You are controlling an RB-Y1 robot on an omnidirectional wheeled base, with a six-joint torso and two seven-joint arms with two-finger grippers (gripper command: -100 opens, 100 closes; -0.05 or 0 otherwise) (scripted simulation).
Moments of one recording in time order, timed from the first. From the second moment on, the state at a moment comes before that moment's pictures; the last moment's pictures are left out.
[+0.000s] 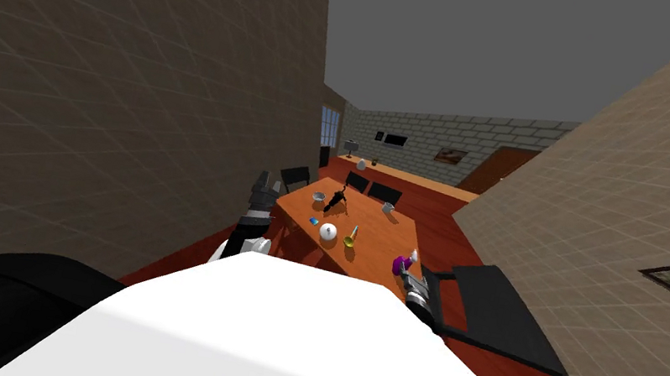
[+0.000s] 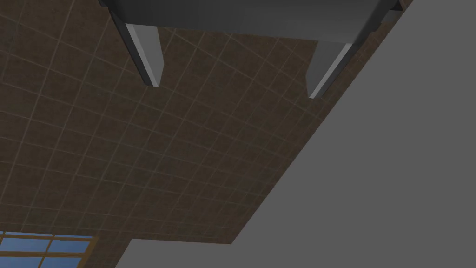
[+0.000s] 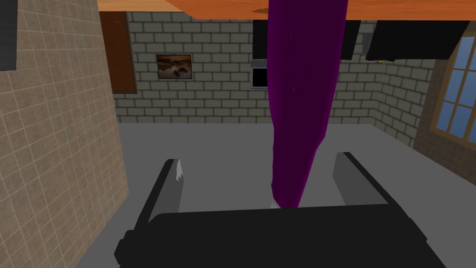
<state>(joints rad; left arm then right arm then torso) 0.51 -0.01 0.00 -2.27 -0.03 -0.39 0.02 0.20 -0.03 -0.79 -1.09 0.75 -0.54 0.84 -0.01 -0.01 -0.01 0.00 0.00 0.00</state>
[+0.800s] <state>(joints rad) 0.51 -0.01 0.00 -2.27 -0.03 -0.39 0.02 0.25 0.04 -0.67 -1.20 0.87 -0.59 0.76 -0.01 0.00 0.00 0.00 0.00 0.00</state>
